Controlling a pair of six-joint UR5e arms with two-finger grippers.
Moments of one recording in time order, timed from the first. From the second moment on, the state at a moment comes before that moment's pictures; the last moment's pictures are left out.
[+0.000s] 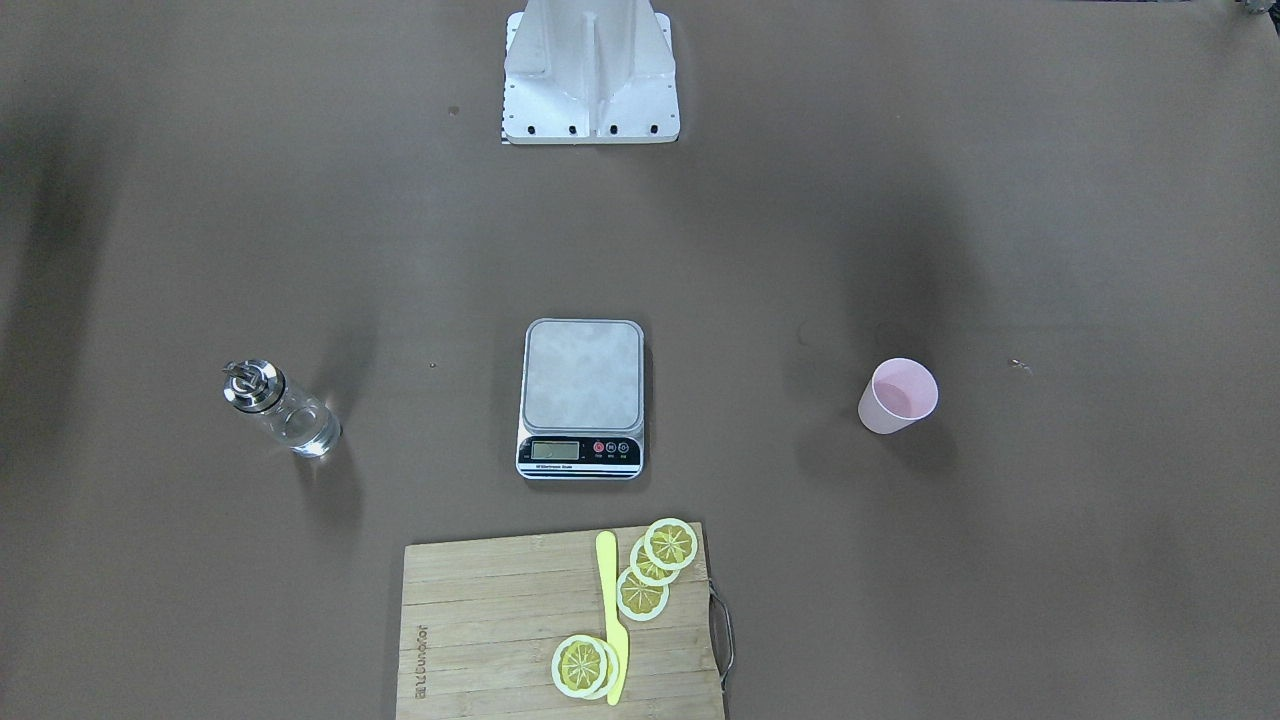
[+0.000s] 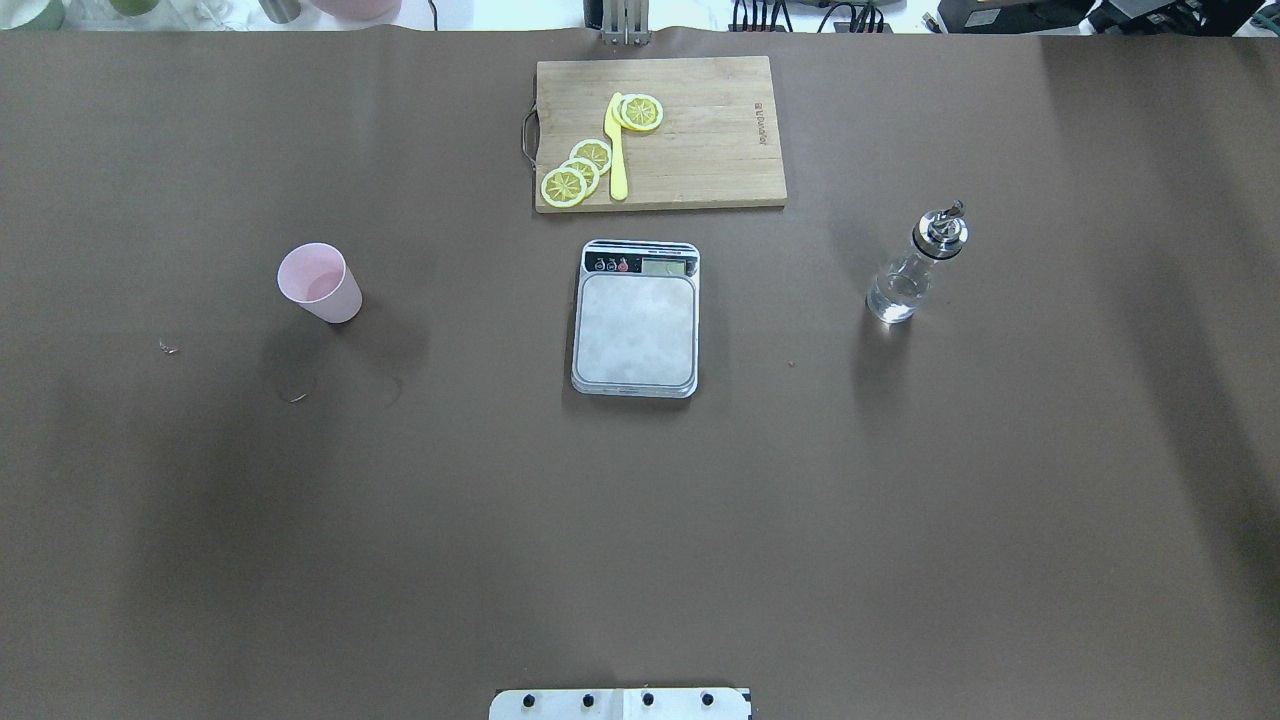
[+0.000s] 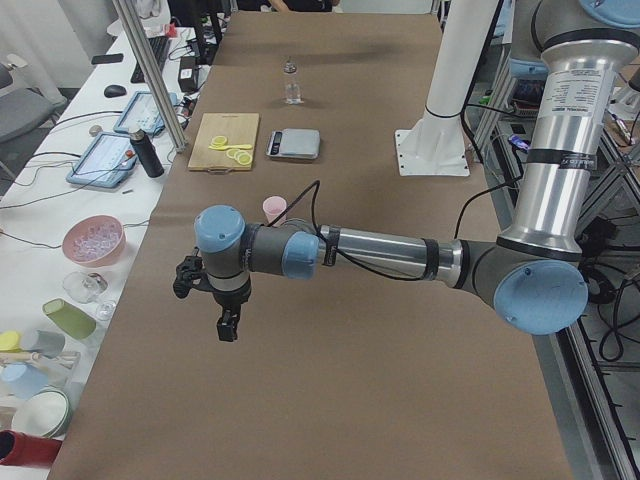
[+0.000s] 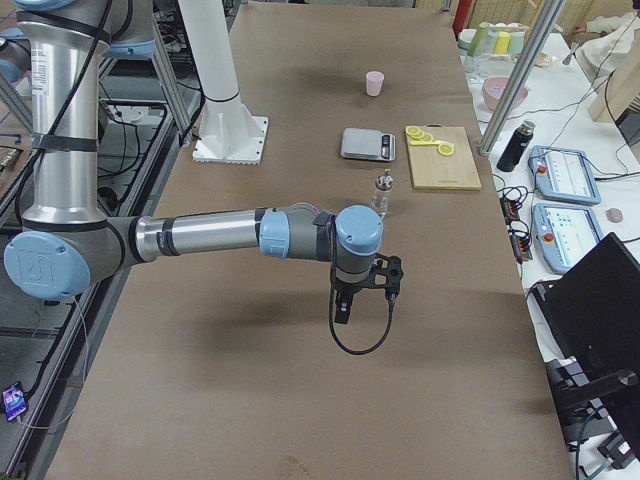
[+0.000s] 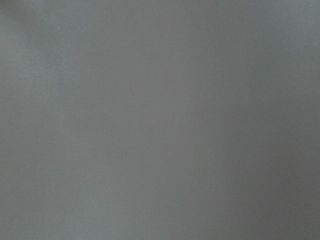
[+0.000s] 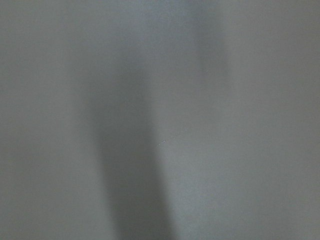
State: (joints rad) left arm -1.56 -1.71 -1.54 -1.59 -2.28 -0.03; right arm 1.57 -1.65 1.80 -1.74 2.42 0.08
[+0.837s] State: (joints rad) left arm -1.55 -1.72 -1.55 -1.59 -2.29 -0.05; right arm 1.57 -1.64 1.80 -1.74 2.42 0.09
